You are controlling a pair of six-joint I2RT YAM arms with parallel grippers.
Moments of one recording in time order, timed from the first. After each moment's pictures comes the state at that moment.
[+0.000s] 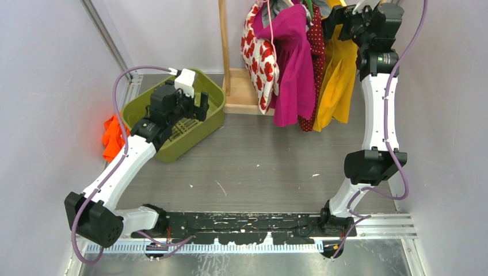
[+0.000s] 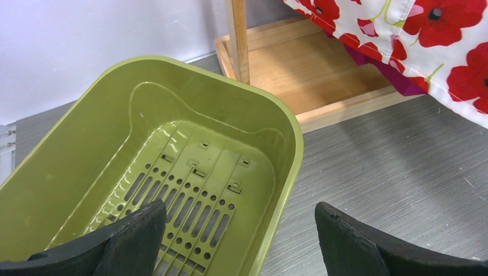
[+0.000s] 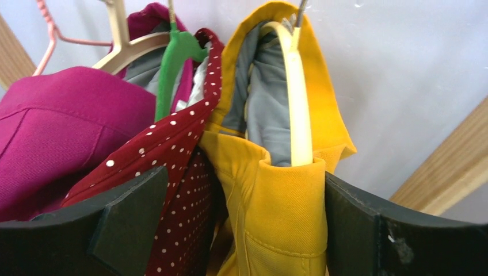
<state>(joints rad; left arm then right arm) -0.39 1.22 1.13 -0.24 -0.03 0.05 -0.09 1.77 2.16 -0.38 -0.38 -0.03</state>
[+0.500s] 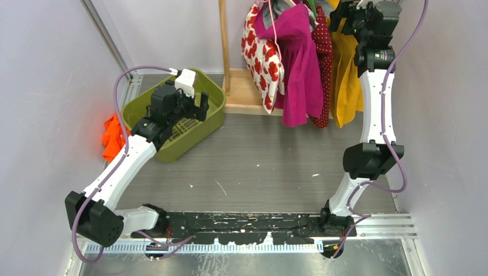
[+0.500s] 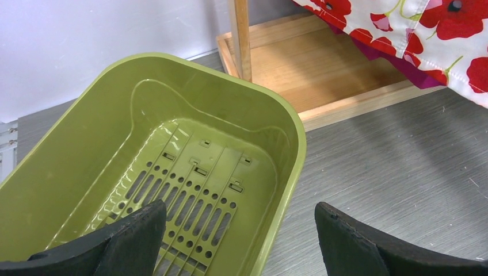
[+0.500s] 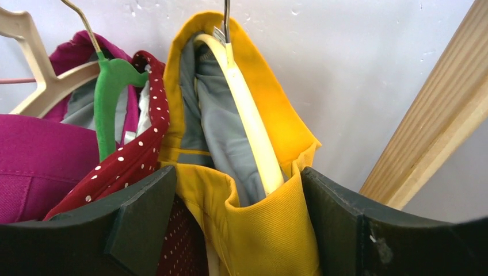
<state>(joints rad) -0.39 1.22 1.13 -0.24 -0.03 0.06 -0.09 1.83 2.21 -0.31 -0.21 0.01</state>
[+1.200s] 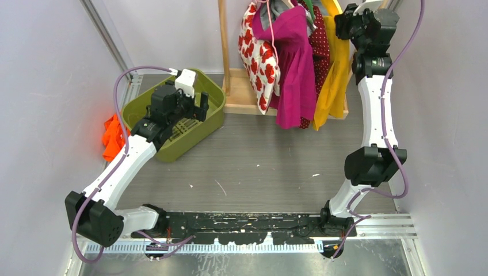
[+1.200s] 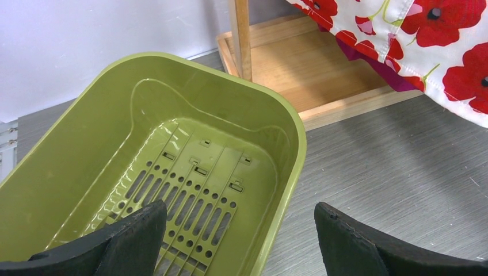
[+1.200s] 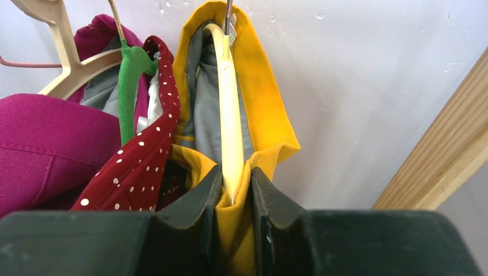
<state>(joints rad) -0.39 1.22 1.13 -0.24 -0.03 0.06 -0.09 1.76 2.04 -0.18 -0.27 -0.01</state>
